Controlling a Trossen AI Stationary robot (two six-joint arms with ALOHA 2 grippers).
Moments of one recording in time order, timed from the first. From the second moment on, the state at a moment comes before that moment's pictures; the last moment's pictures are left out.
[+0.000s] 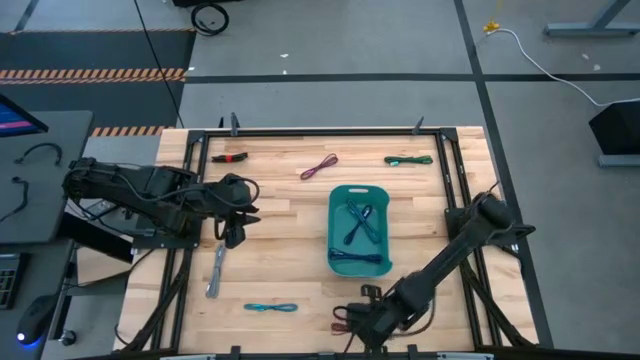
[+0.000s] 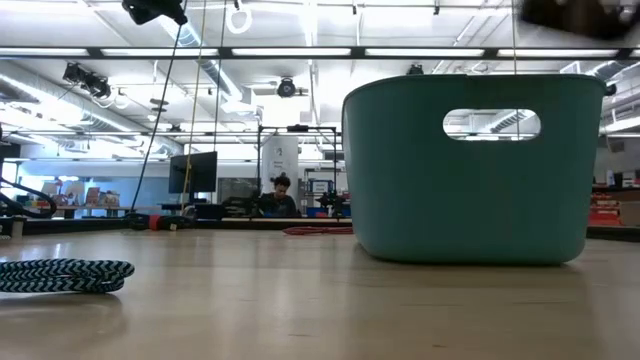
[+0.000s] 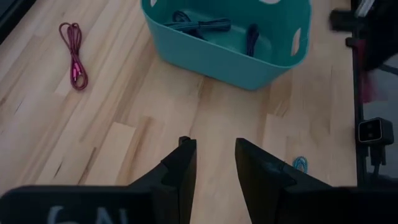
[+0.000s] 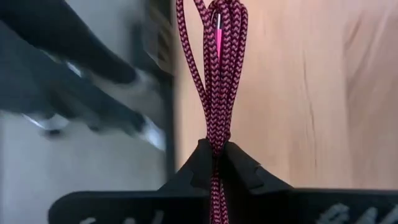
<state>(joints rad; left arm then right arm) -0.23 1.05 1.17 -0.92 -0.23 -0.46 0.71 1.94 1.50 -0.61 0.04 0.81</state>
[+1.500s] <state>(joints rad) -0.23 1.05 1.17 -0.71 -0.43 -0.43 0.18 1.47 1.11 -0.66 0.19 0.76</state>
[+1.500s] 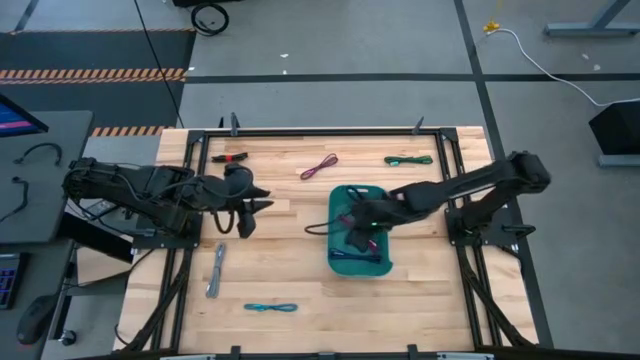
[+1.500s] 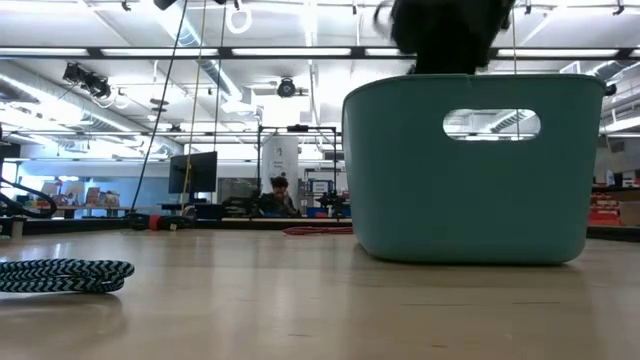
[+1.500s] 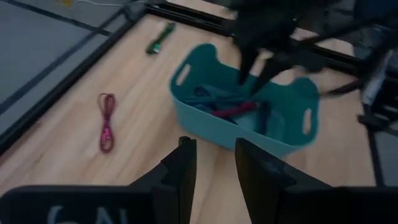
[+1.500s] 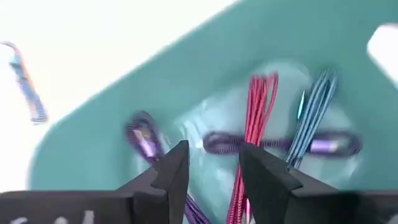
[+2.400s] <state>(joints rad) -0.33 1.31 1.16 -1.45 -0.06 -1.69 0.23 1.04 1.11 -0.68 0.57 0.35</state>
